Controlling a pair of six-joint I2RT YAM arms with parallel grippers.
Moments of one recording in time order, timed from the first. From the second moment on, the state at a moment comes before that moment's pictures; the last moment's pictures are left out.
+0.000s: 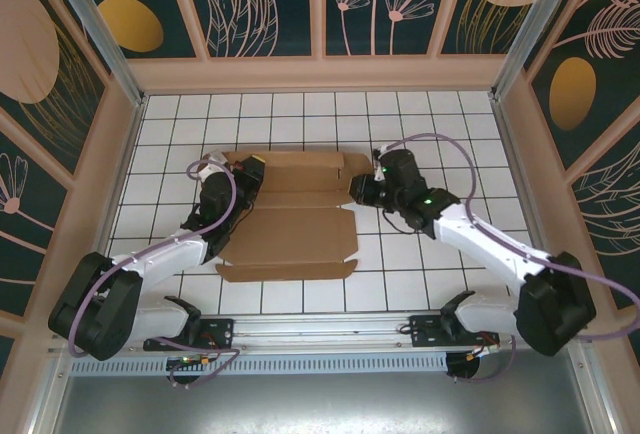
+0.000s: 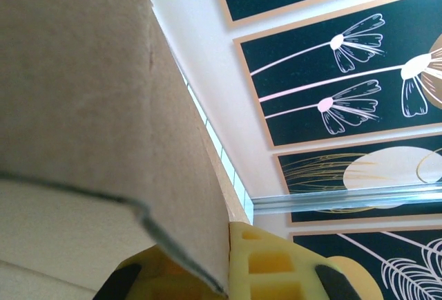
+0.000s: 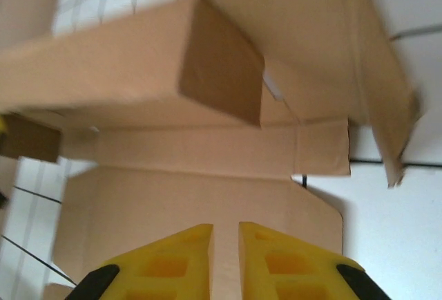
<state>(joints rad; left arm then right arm) -0.48 1.28 0.49 0.61 -0.12 -1.34 0.64 1.27 0.82 -0.24 -0.12 0.69</state>
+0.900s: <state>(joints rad) -0.48 1.26 0.51 0.49 -0.17 -1.32 0.53 1.73 0.83 0.03 -0.07 0.73</state>
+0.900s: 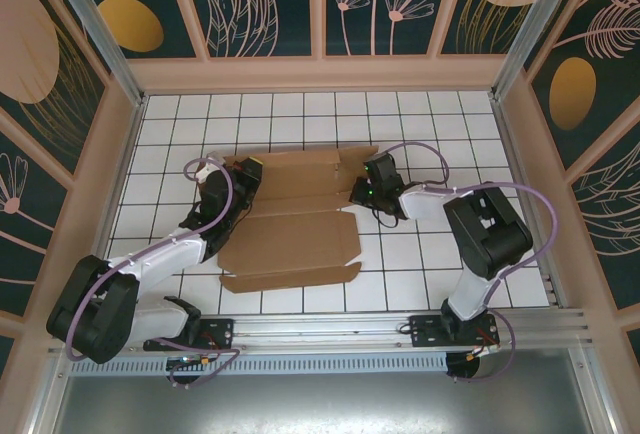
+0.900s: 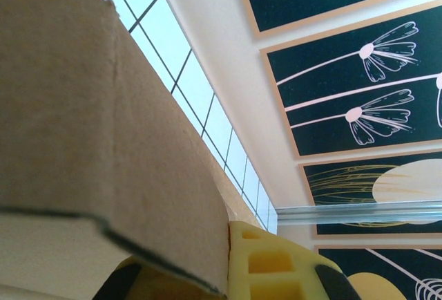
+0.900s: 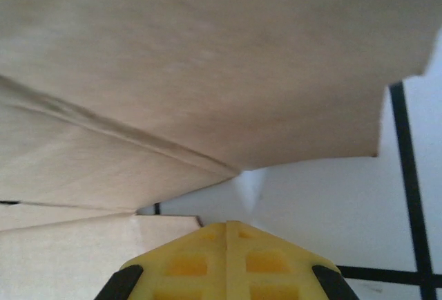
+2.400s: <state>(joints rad) -0.48 1.19 0.44 0.52 -0.17 -1.30 0.54 1.52 0.74 0.25 -0.40 0.71</state>
